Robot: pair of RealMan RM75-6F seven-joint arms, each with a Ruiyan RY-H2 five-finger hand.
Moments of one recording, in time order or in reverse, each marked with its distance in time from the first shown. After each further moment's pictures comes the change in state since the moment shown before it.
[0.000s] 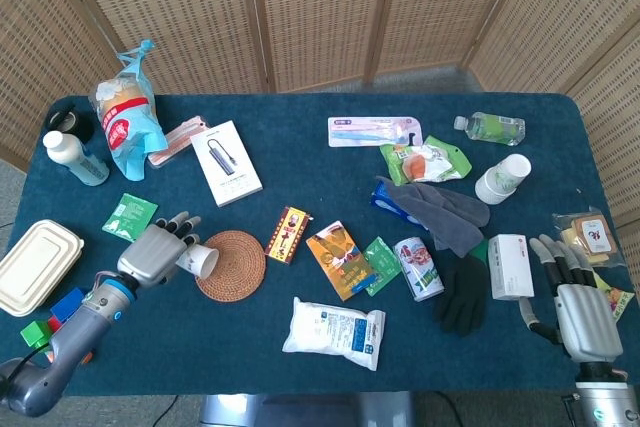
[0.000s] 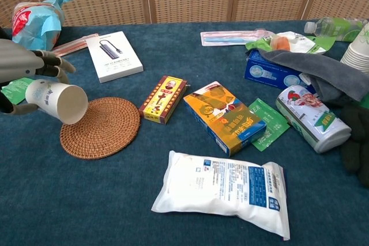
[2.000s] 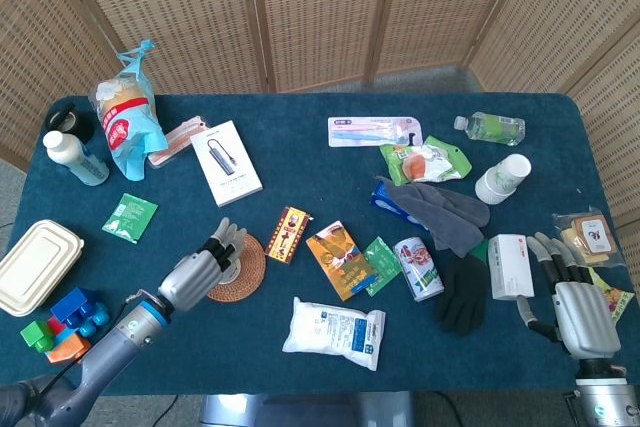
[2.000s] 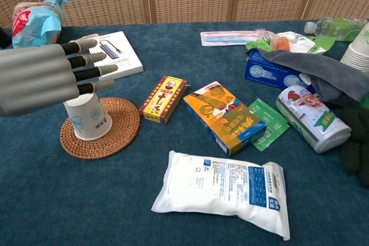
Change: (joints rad) left arm -0.011 -0.117 0.066 -0.071 0.130 0.138 0.992; right arm 0.015 0.001 -0.001 0.040 -0.026 -0.011 0.061
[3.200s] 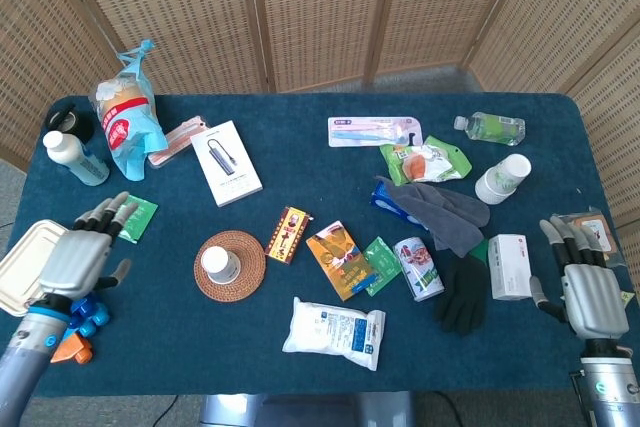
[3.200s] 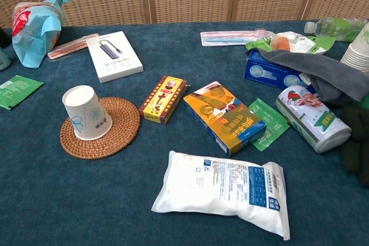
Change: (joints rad) left arm 0.294 0.317 -0.119 -0.178 -0.112 0.166 -1.310; right arm 0.043 -0.037 0.061 0.087 0.091 -0.022 -0.057
